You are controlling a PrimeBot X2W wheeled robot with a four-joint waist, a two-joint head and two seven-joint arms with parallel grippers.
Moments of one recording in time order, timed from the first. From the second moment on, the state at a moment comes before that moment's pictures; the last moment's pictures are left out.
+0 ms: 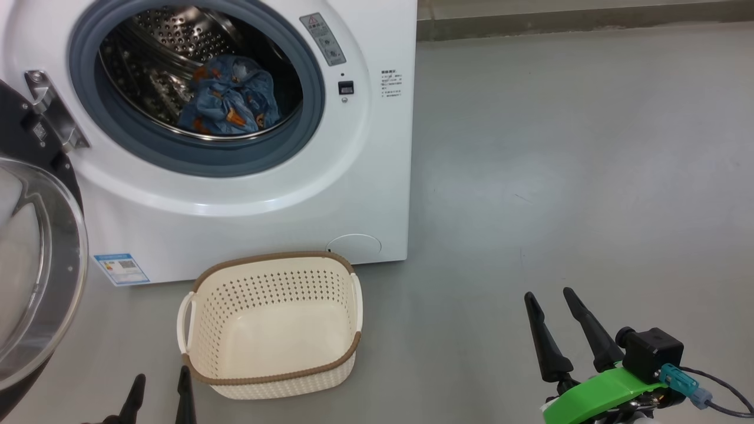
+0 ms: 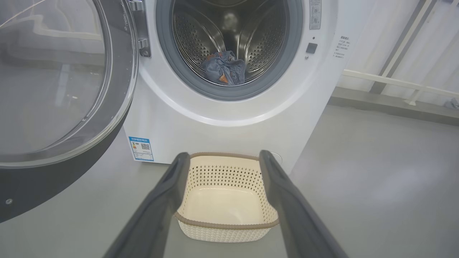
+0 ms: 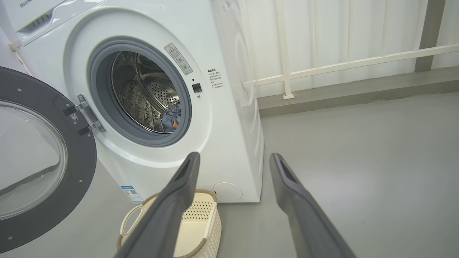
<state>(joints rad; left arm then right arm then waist) 0.09 0.08 -0.01 0.22 -0.32 -0.08 -0.26 -0.08 -0.05 0.08 0.25 0.31 0.13 -0.25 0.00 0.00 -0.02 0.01</state>
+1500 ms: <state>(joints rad) 0.08 0.07 0.01 0.22 -0.28 -0.10 -0.26 -0.08 -0.05 0.08 0.25 0.31 0.13 -0.25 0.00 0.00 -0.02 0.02</state>
